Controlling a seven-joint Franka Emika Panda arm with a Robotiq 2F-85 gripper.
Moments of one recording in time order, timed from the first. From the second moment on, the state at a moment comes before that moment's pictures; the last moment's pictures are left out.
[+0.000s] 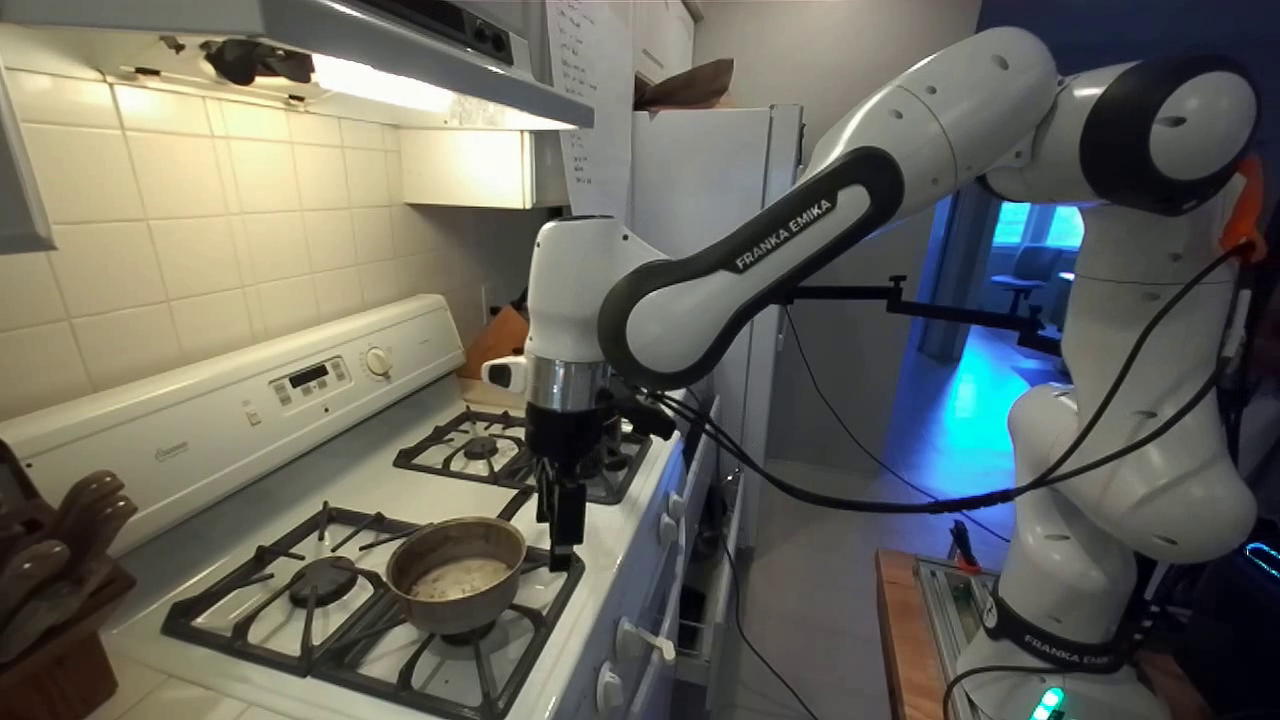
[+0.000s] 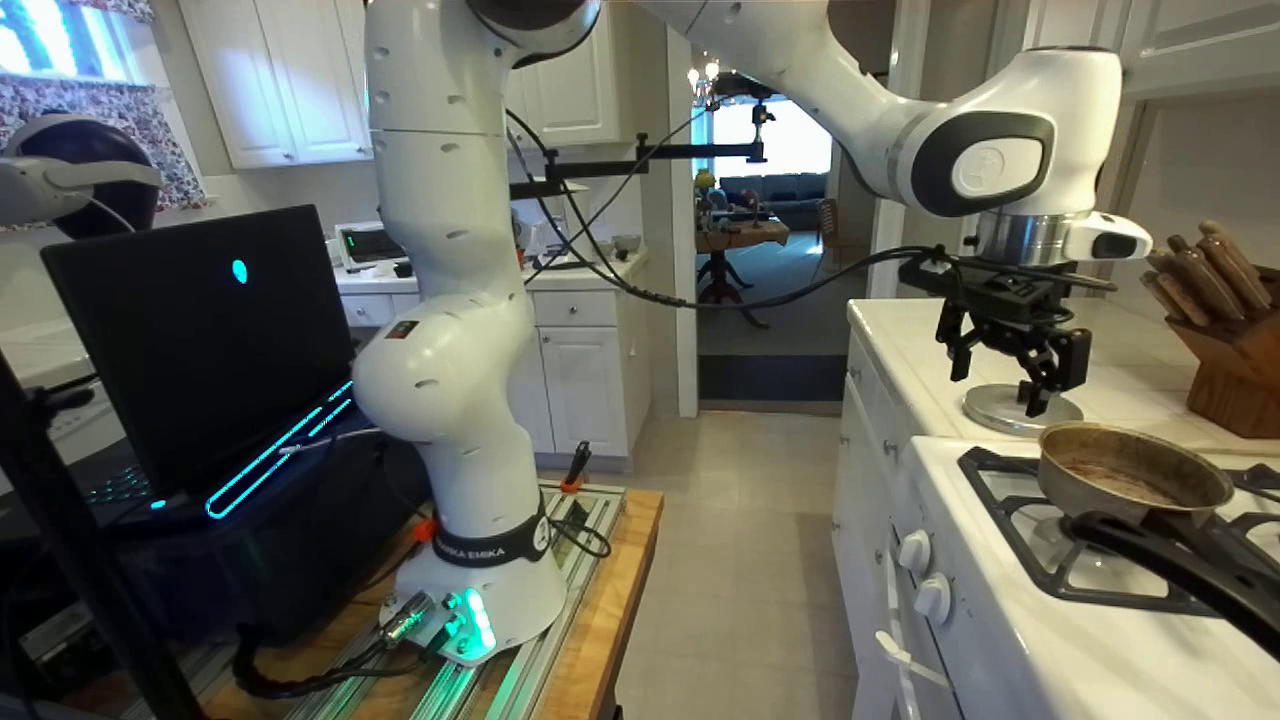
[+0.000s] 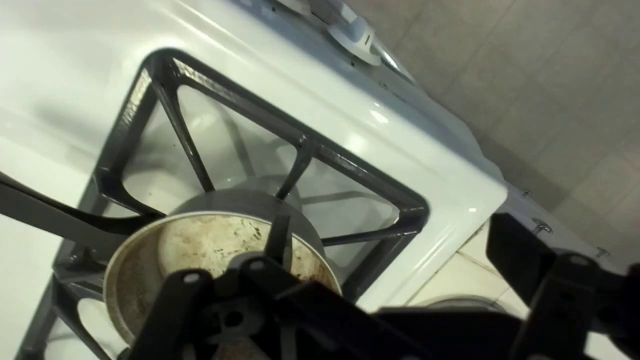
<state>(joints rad) 0.16 0.10 0.16 -2.09 0.08 2.29 -0.36</state>
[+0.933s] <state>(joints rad) 0.20 0.37 0.23 -1.84 0.00 2.38 -0.35</state>
